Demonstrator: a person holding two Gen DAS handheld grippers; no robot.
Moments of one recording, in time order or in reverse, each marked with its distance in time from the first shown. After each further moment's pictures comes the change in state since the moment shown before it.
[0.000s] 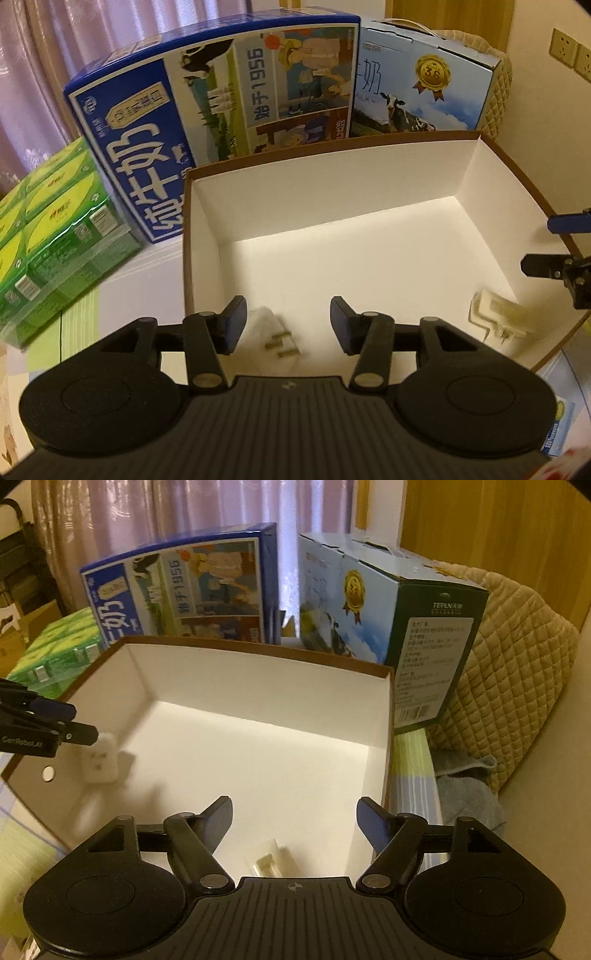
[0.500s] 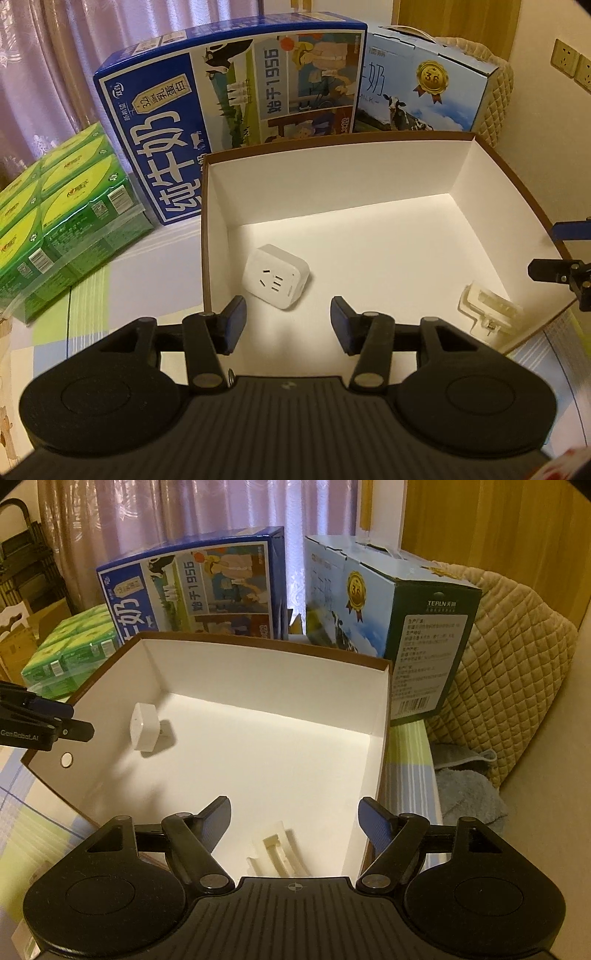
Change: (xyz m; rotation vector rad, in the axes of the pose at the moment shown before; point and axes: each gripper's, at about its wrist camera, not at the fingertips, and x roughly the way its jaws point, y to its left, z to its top) left arm -0.024 0.004 -0.016 -0.036 0.003 -0.003; right arm -0.019 0.003 -0.009 -0.007 0.001 0.016
